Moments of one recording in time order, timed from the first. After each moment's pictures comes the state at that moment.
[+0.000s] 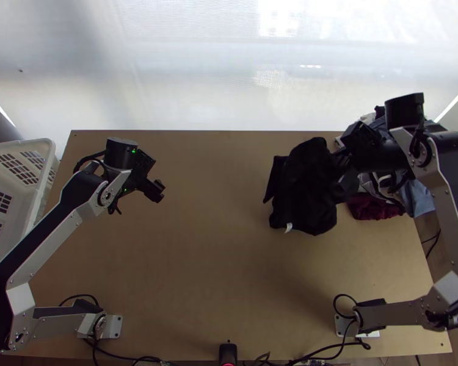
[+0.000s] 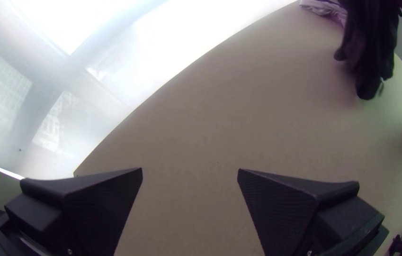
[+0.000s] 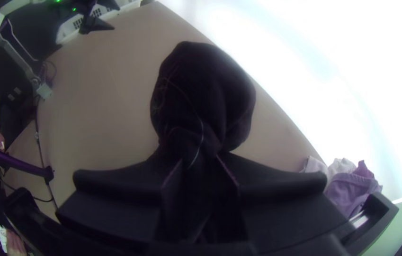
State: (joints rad) left arm -0.35 1.40 1.27 -0.65 -0.19 0.39; right arm 0.18 1.51 1.82 -1.26 -0.40 -0.66
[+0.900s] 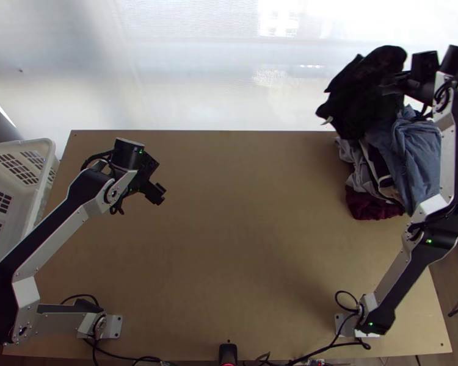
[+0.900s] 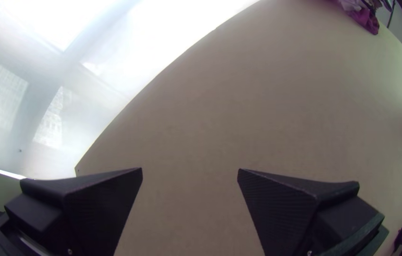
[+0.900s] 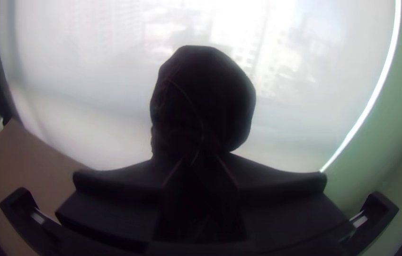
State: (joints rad) left arm -0.36 1.44 1.29 -0.69 -0.23 0.41; right arm -0.22 2.06 2.39 -0.74 -0.28 -0.28
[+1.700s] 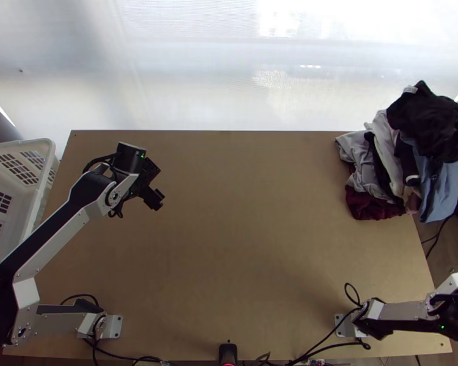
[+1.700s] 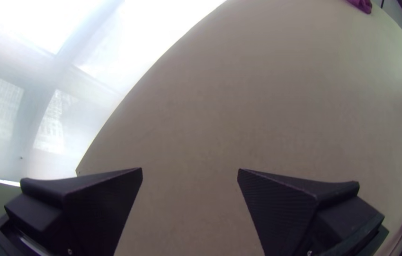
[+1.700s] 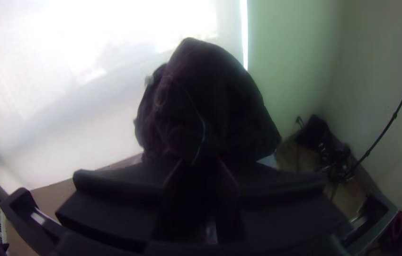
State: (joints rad) left arm -0.37 1.43 1.25 -0.71 -0.24 0.47; right arm -0.59 1.47 1.59 -0.61 -0.23 0.03
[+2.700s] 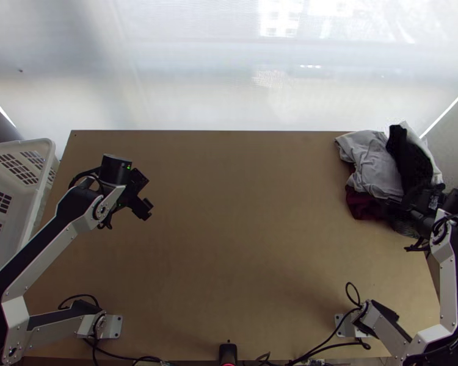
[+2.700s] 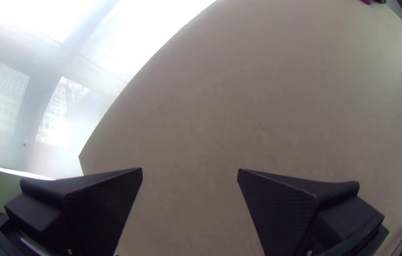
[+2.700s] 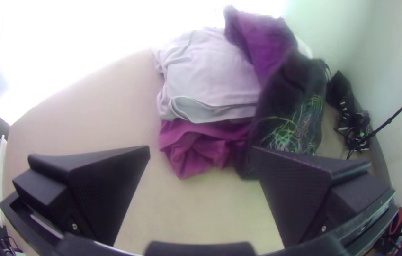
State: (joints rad) left arm -0.31 1.31 1.11 -0.67 -0.25 0.52; right arm -0.52 1.08 0.83 -0.56 -0.29 -0.10
